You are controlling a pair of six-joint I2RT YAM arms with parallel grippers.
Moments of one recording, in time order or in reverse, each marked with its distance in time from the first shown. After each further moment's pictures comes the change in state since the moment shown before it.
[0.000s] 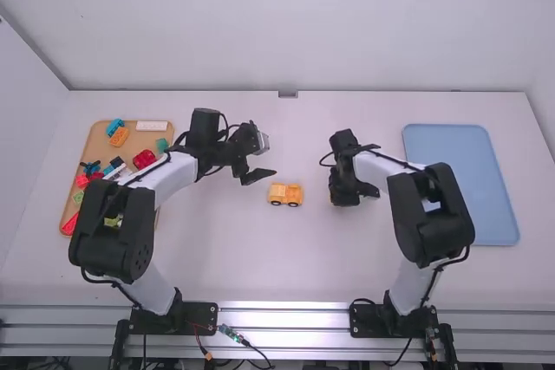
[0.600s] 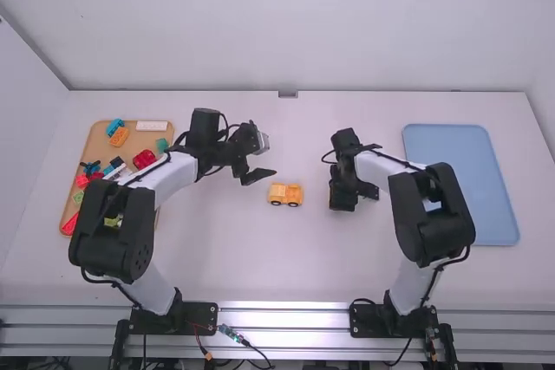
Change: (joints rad) left arm 0.000 0.000 0.000 0.000 0.000 -0.008; right arm -0.011 0.000 -0.001 0.017 -0.020 0.073
